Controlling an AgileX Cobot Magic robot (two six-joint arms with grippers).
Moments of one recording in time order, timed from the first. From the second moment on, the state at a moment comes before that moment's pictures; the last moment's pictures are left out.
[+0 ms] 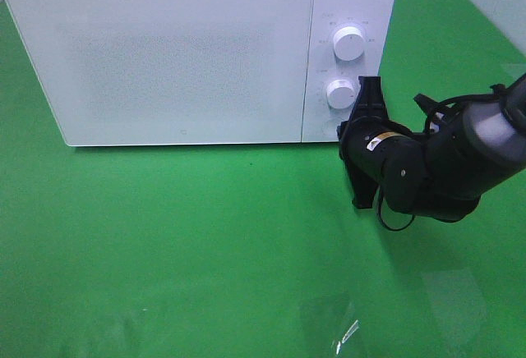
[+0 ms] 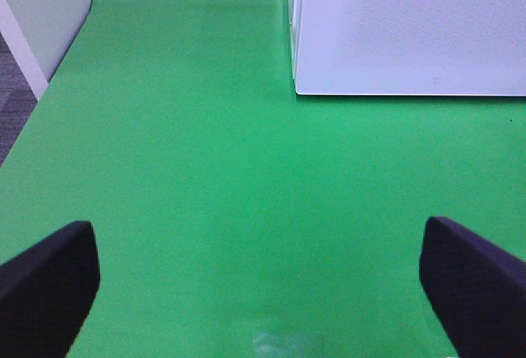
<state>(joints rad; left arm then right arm) 0.09 0.00 -0.50 -0.09 1.05 0.09 0.53 2.07 -0.77 0.52 -0.86 1.39</state>
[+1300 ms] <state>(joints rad) 0.09 0.00 -0.50 -0.09 1.05 0.09 0.52 2.14 -0.84 0.49 -0.93 1.46</state>
